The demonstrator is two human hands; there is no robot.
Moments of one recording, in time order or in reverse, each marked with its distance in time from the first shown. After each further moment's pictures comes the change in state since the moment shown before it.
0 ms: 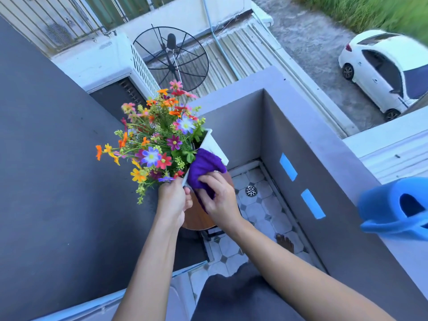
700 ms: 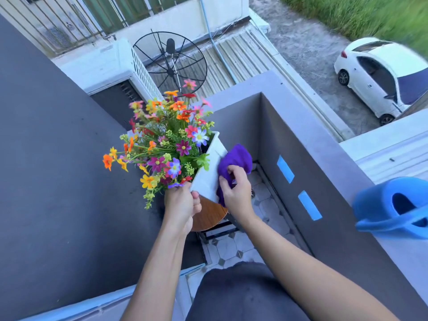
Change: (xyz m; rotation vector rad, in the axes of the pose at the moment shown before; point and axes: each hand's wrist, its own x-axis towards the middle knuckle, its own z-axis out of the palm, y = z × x) left_hand -0.017 -0.010 0.006 -0.064 -0.081 -0.021; right_hand 0.005 0.046 -0.018 0.010 0.166 0.360
